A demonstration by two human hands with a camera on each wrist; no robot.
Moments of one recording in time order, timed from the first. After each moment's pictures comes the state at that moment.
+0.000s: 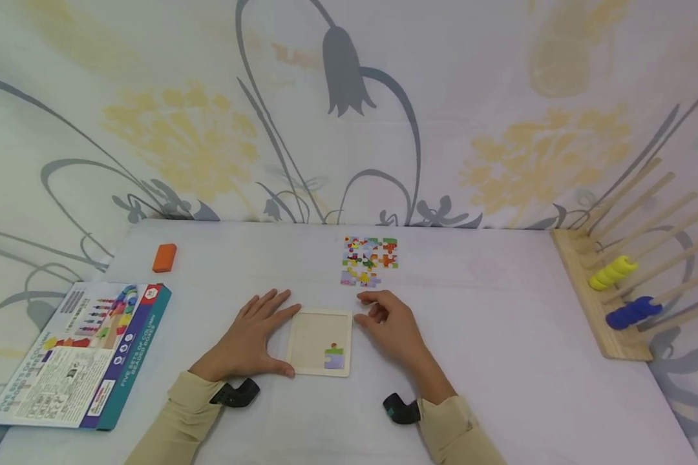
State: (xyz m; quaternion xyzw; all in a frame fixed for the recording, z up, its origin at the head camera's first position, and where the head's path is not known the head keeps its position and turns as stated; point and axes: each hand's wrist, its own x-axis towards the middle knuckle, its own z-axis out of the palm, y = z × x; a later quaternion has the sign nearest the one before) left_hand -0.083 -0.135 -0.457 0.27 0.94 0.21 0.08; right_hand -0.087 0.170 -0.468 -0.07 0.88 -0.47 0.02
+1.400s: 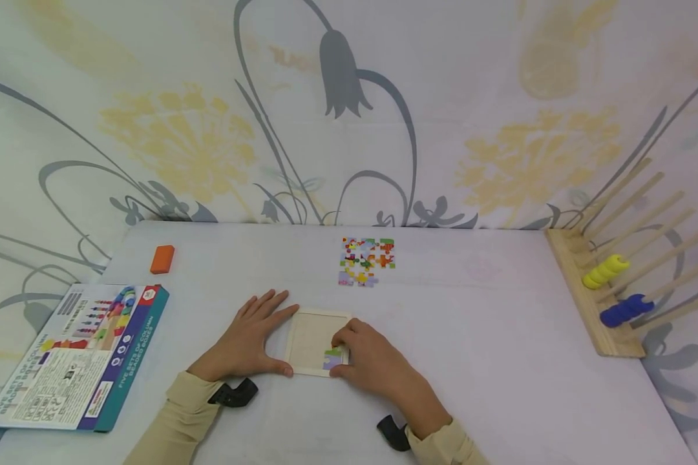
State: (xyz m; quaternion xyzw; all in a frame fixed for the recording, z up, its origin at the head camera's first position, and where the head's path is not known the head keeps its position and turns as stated) left_hand -0.083 -0.136 -0.459 0.27 0.93 0.21 0.08; right_hand -0.048 0.141 -0.436 -0.25 0.93 -0.26 0.09
